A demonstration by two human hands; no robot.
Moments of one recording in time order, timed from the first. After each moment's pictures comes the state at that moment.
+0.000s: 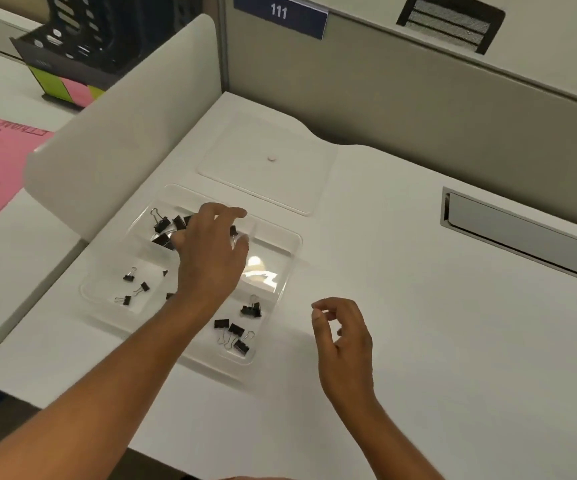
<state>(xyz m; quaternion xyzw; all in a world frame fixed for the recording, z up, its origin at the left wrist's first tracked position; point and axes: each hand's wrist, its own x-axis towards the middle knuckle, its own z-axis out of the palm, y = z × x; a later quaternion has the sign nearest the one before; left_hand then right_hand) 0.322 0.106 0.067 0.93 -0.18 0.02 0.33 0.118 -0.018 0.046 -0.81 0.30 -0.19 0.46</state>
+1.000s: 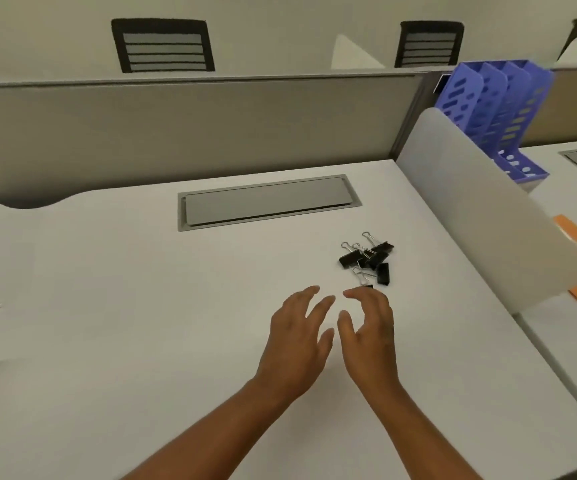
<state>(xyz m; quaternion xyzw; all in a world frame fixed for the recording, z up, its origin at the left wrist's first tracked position) -0.083 -0.284 0.026 0.73 -0.61 -0.12 0.29 -0.208 -0.351 0.033 -0.71 0.52 -0.35 0.32</state>
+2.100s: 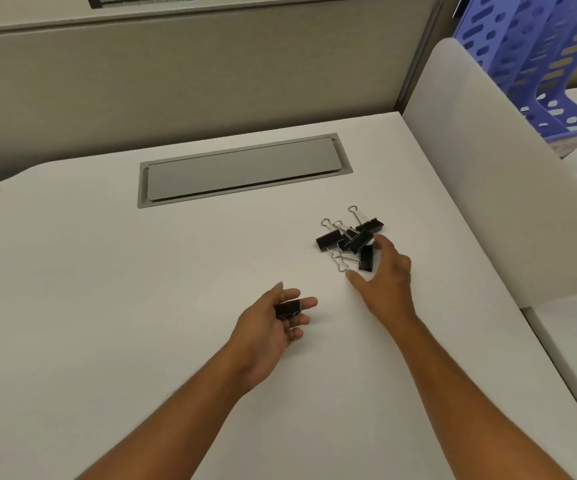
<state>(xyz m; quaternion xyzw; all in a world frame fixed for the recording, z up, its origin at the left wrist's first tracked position) -0.100 -0.345 0.041 0.52 0.02 -0.64 0.57 -0.264 -0.518 -0.029 -0.74 0.56 -0.20 0.32</state>
